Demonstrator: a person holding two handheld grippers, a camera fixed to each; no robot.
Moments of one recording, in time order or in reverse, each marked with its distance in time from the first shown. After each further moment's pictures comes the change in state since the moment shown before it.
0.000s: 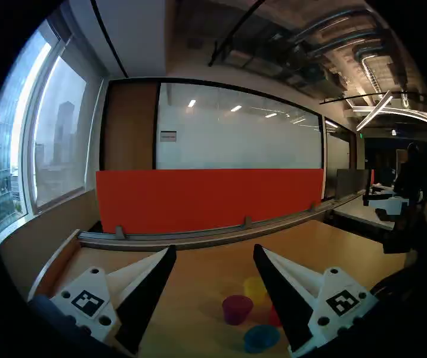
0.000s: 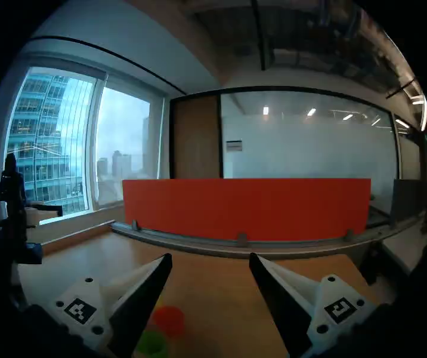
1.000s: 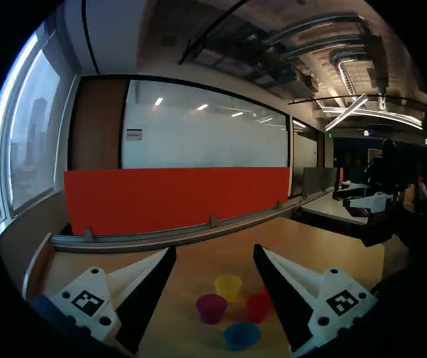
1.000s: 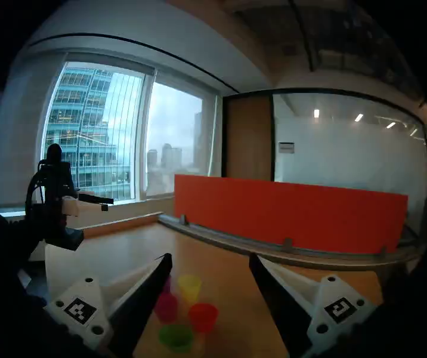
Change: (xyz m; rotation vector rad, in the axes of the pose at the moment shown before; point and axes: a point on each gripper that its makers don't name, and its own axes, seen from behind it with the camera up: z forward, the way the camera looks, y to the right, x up) left arm 0.000 0.035 -0.003 -0.219 -0.009 0.006; right arm 0.005 -0.064 -0.016 0.300 -0.028 -0.083
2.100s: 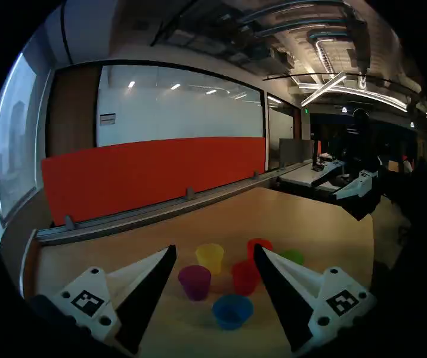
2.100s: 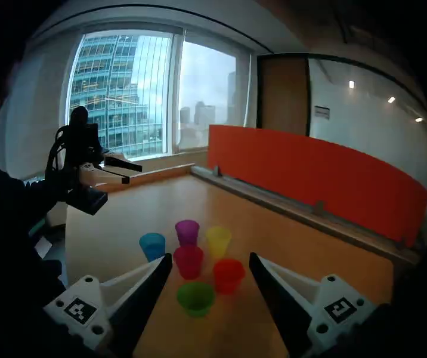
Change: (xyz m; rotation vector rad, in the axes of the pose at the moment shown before) left arm -0.072 0.022 -0.002 -0.140 -0.128 0.070; right arm -0.089 -0.034 -0.009 0.189 -0.263 -0.046
